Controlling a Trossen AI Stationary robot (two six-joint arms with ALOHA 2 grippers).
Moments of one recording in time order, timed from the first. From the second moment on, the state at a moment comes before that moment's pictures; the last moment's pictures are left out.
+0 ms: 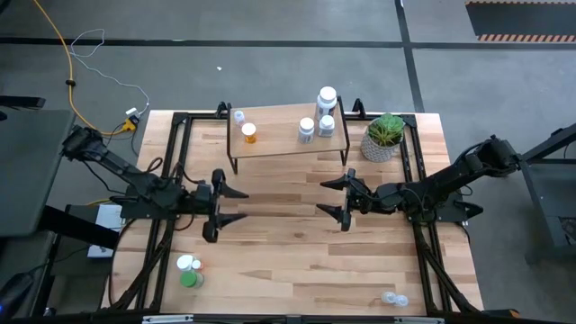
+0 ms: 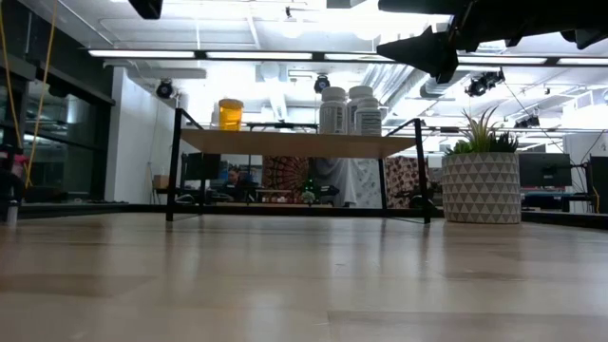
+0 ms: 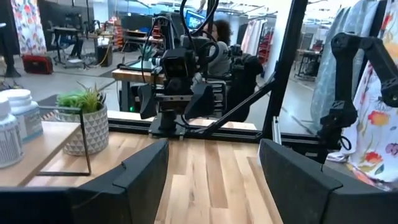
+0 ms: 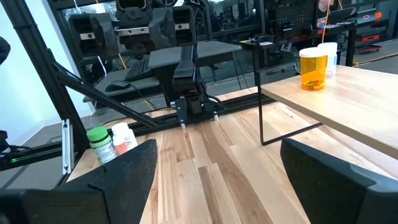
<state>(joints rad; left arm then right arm) -0.39 0.89 0.51 0.39 -0.49 -0.09 0.31 1.23 0.46 0.74 0.46 0.20</state>
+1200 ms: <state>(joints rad) -0.39 0.88 0.51 0.39 -0.48 -0.04 0.48 1.24 0.96 -0.28 0.28 0.69</state>
